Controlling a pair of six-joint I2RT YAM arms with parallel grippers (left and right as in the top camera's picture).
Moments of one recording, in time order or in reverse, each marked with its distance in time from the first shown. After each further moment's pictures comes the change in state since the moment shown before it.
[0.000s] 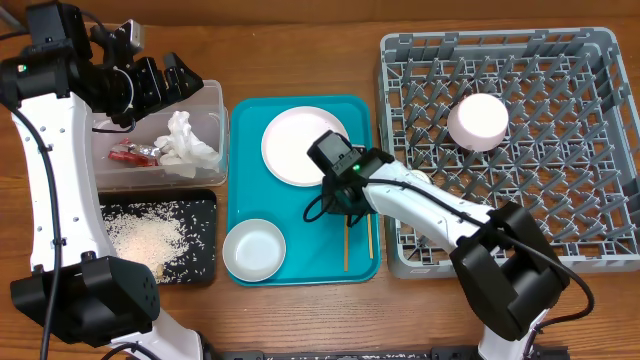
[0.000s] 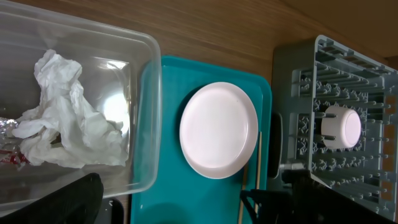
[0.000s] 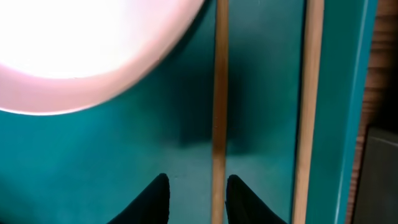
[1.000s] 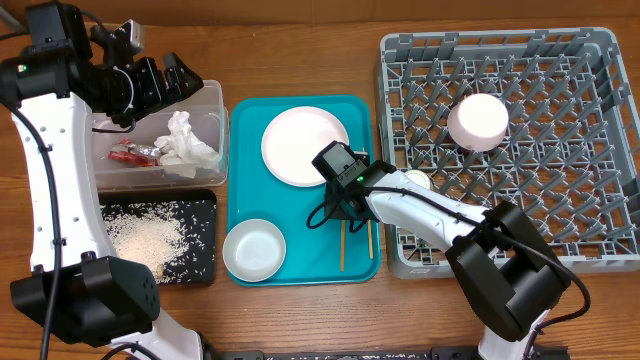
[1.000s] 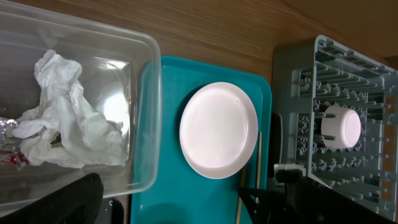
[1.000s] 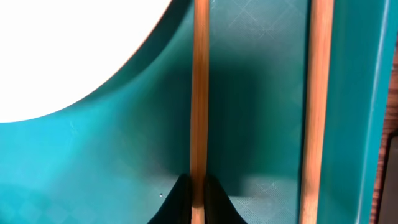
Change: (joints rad) left arm 0.000 0.000 0.000 0.000 0.000 0.000; right arm 0.000 -0.002 -0.089 0.114 0.011 0.004
